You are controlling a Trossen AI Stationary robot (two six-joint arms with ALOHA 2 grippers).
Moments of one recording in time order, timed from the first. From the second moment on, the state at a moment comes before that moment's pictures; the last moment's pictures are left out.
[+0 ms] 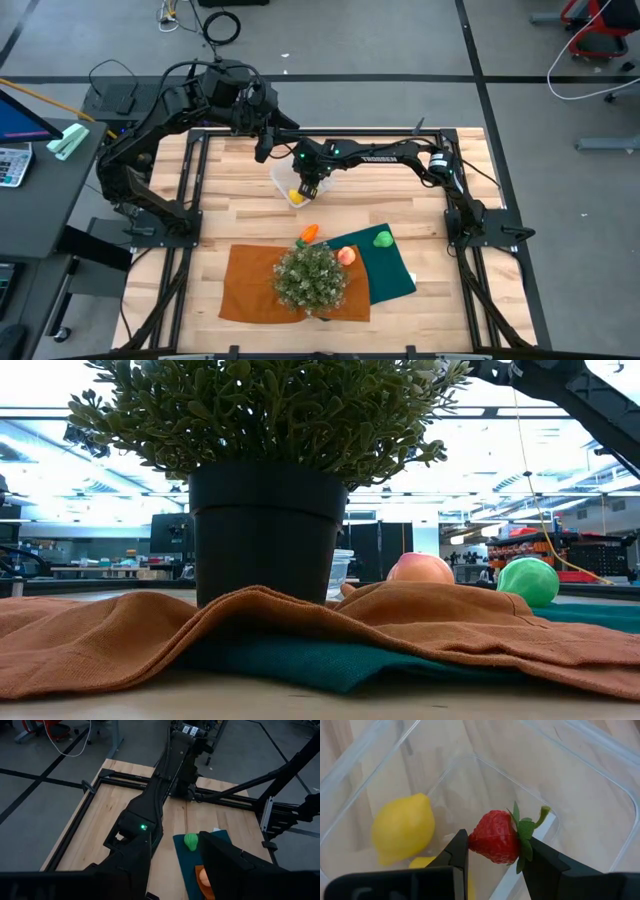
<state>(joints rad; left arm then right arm) 0.41 1.47 1.89 -0.89 0.33 0.00 -0.32 2.21 1.75 -0.57 -0.03 0.00</state>
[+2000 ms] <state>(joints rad) 0.41 1.47 1.89 -0.91 0.33 0.01 -0.32 2.15 1.73 -0.55 -0.02 0.03</state>
